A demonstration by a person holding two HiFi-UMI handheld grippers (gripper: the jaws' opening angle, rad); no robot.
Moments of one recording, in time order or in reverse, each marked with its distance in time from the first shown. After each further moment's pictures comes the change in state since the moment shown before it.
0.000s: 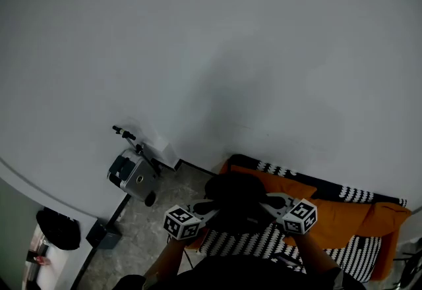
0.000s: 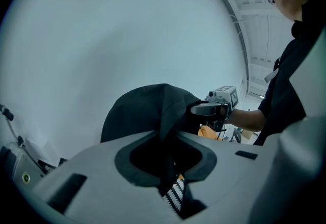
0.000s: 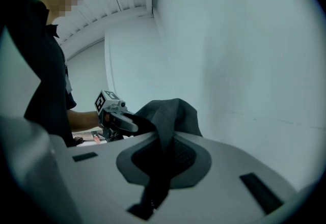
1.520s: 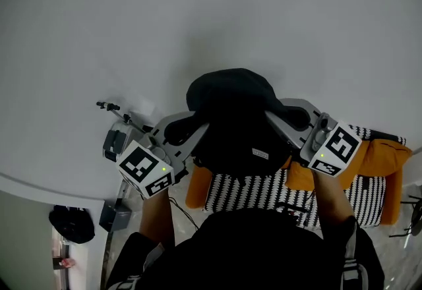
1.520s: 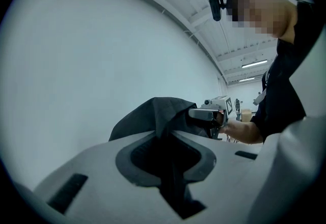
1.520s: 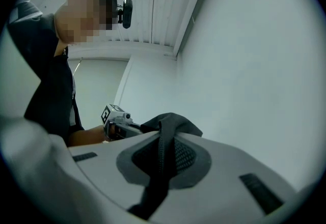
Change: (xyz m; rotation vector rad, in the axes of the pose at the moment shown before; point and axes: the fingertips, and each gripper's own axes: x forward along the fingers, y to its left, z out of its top) left arm -0.060 -0.109 0.218 0.453 -0.315 -0.085; right arm -0.110 0.063 0.214 -0.349 -0.421 -0.047
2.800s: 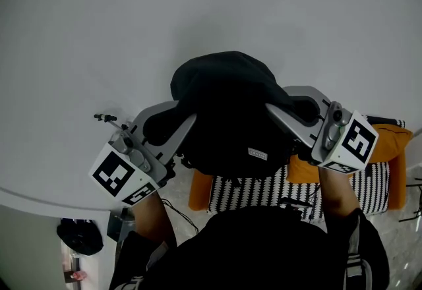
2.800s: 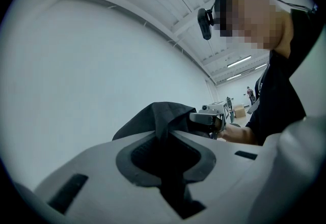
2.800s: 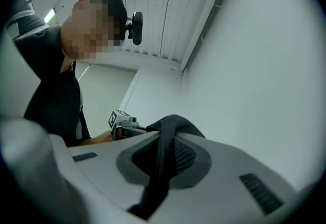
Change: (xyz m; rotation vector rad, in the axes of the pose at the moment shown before) left arm 0.000 -0.050 0.094 0.179 -0.102 -0.073; right arm -0.047 0.026 0.084 -0.111 -0.151 0.022
